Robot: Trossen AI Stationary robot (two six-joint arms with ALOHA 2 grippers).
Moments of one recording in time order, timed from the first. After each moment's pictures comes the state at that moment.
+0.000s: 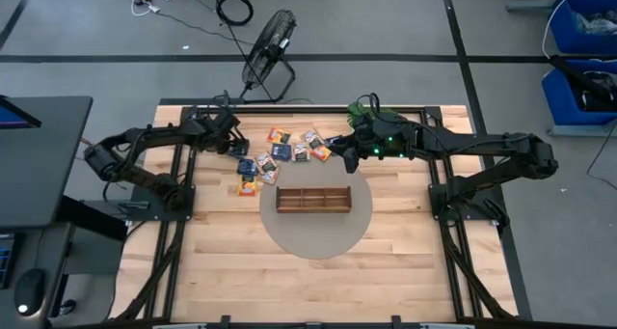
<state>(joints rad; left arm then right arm) 0.80 1.41 0.60 -0.39 -0.15 -0.57 -0.15 1.25 1.06 -0.24 0.09 0.53</state>
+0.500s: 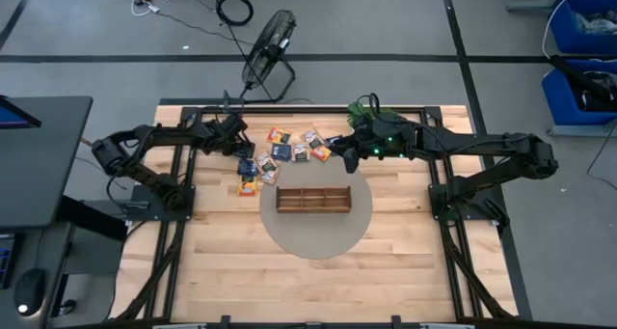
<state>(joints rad) 0.73 1.49 0.60 -0.31 -0.20 -0.57 -0.15 1.25 1.06 -0.25 0.09 0.54</state>
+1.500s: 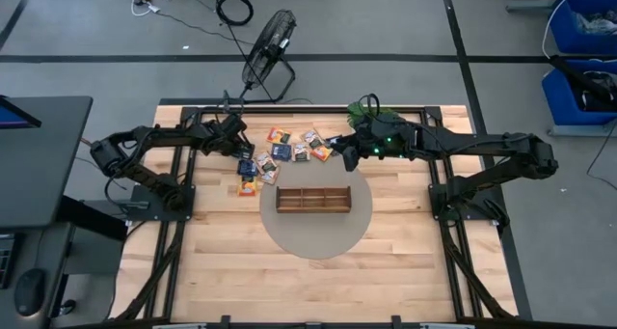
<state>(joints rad) 0.73 1.46 0.60 -0.33 -0.20 -0.53 -0.15 1.25 1.06 -0.29 0.15 0.57</state>
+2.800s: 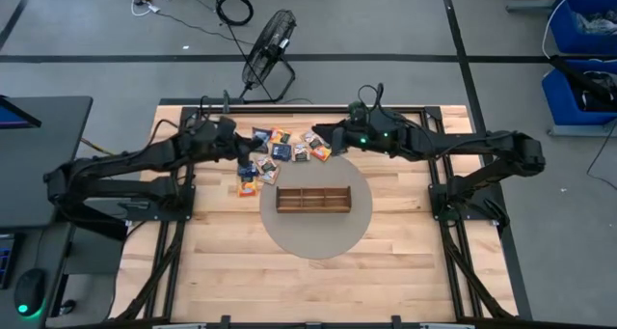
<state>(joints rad) 0.34 0.86 0.60 -0.06 -0.08 -0.60 -0.17 1.37 1.06 0.19 0.15 0.82</state>
